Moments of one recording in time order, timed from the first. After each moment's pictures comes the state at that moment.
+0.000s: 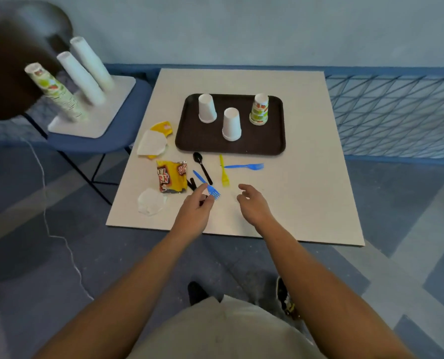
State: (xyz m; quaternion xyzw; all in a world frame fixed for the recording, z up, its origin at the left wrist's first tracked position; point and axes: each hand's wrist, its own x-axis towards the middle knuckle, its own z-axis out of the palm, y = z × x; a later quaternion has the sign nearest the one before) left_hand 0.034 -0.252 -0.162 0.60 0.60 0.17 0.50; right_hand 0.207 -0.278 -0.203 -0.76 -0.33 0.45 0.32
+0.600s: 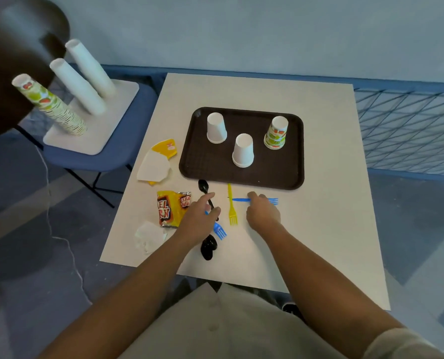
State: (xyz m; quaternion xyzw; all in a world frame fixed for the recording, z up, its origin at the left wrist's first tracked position) left_hand 0.068 -0.122 -0.186 0.60 0.63 0.09 0.47; right_hand 0.255 -0.143 -0.242 -0.81 -0.51 0.29 0.02
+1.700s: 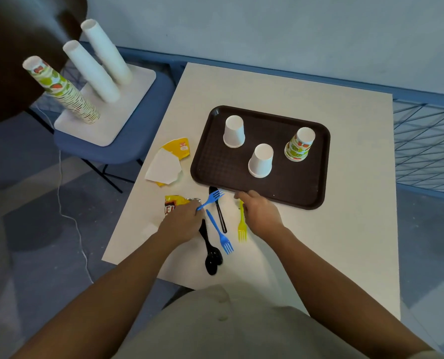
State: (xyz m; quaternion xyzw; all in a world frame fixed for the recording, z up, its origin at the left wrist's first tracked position) left_hand 0.026 -0.066 -0.196 0.67 0.65 -0.04 0.35; right_hand 0.251 -0.088 -0.243 -0.68 -0.69 0.24 0.08
